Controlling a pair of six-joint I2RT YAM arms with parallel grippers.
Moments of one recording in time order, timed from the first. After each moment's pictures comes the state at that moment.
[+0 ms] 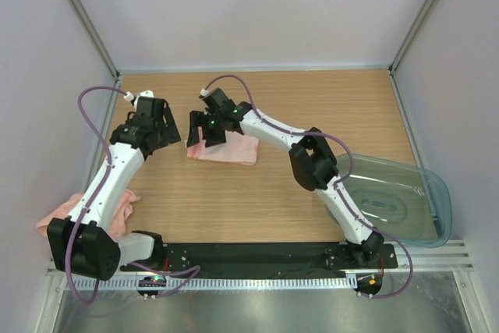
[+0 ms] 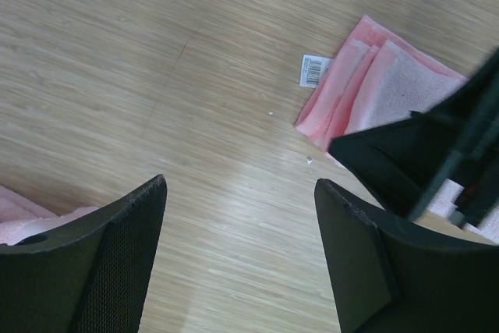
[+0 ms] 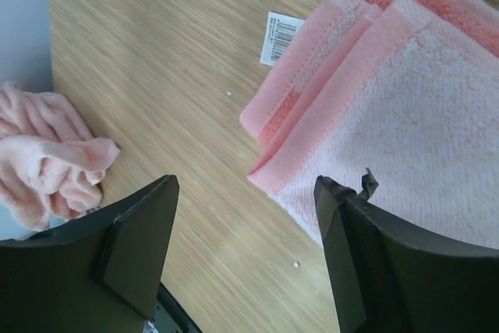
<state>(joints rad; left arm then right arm) -0.20 1.23 1.10 -0.75 -0.33 -0.44 0.82 2.46 2.19 -0.53 -0.32 0.66</state>
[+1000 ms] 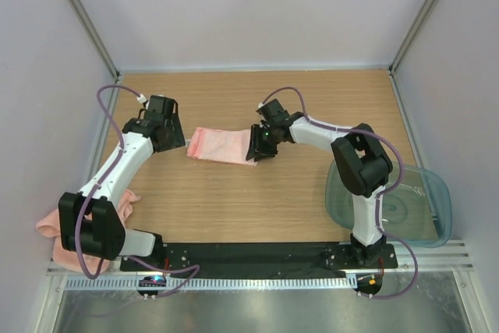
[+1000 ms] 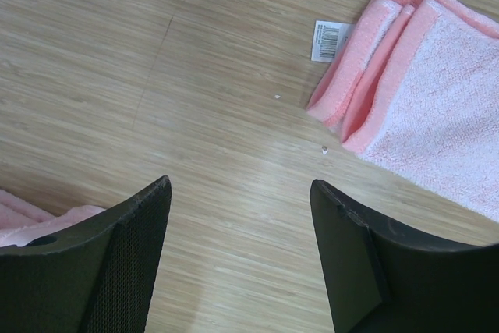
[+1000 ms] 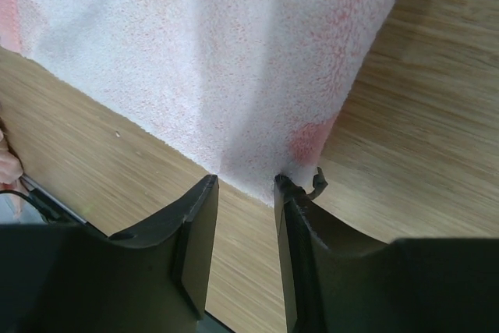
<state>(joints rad) -0.21 1.36 1.10 -0.75 -0.32 -0.42 0.60 1.99 1.37 -0.42 -0.33 0.62</state>
